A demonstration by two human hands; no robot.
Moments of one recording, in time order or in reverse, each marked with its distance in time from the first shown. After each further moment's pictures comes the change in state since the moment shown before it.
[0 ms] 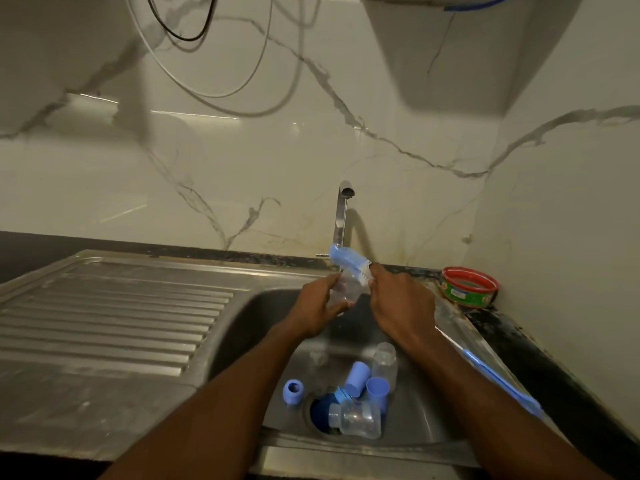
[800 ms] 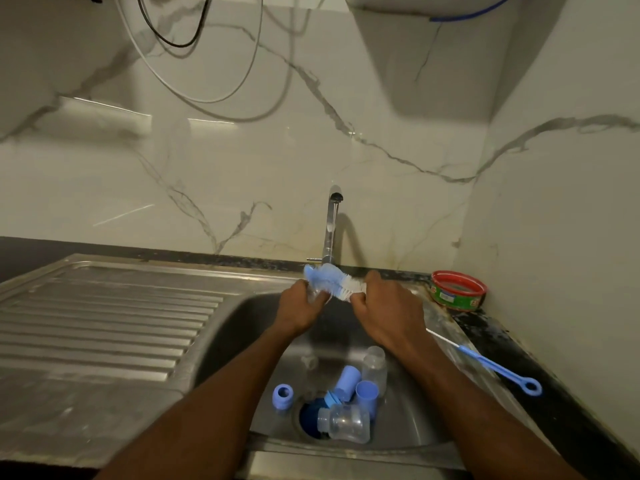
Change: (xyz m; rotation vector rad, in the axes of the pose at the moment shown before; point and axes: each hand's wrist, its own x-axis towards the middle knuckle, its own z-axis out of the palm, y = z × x) left_hand 0.003 -0.001 0.005 -0.019 0.175 -0.228; right_hand -0.005 0.006 0.000 0.037 0.035 -0.049
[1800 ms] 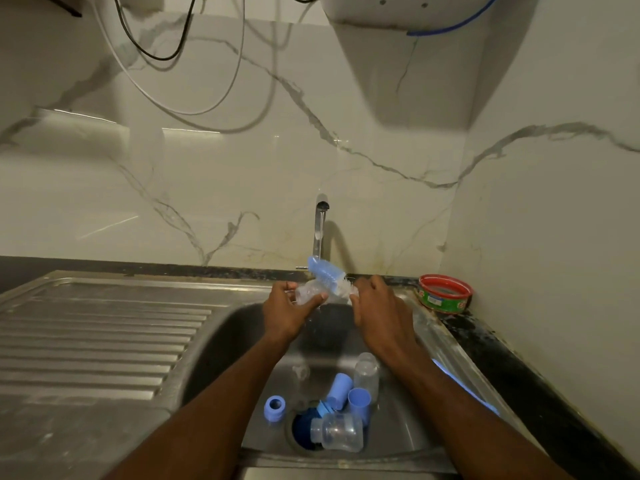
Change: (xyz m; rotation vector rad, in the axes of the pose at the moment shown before) left_hand -0.007 0.018 0.000 -0.305 0.187 -0.180; right_hand 0.001 0.008 0.010 0.096 0.039 0.017
